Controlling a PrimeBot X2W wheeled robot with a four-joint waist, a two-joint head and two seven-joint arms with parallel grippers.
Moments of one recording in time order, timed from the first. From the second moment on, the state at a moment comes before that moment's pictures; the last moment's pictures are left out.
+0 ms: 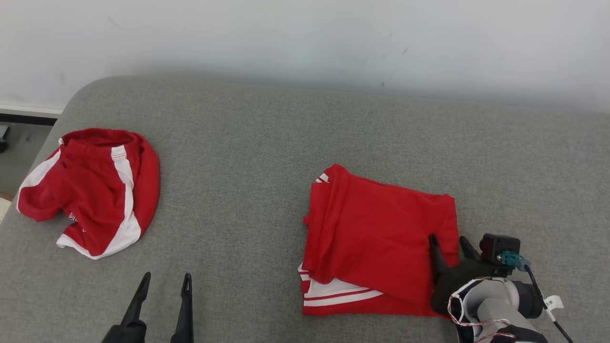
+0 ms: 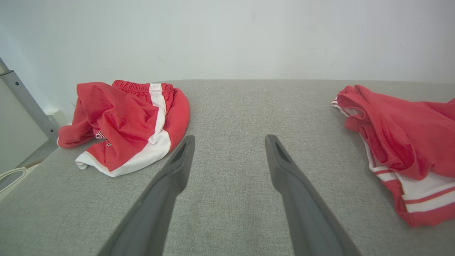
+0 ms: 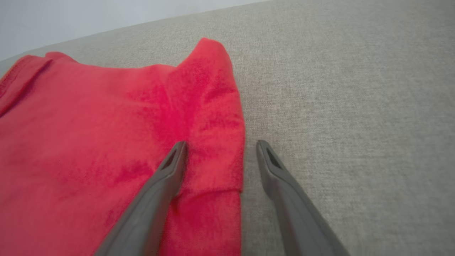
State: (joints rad) left arm 0.00 0.05 0.01 0.20 -0.04 -0.13 -0.26; right arm -0.58 -0.05 -0.06 1.17 0.15 0.13 -0.27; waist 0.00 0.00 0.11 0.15
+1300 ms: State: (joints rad) left arm -0.15 0.07 0.03 0.07 -0.06 -0.13 -0.26; right arm -1.04 -0.49 0.36 1.17 0.15 0.13 -0.21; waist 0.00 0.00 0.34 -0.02
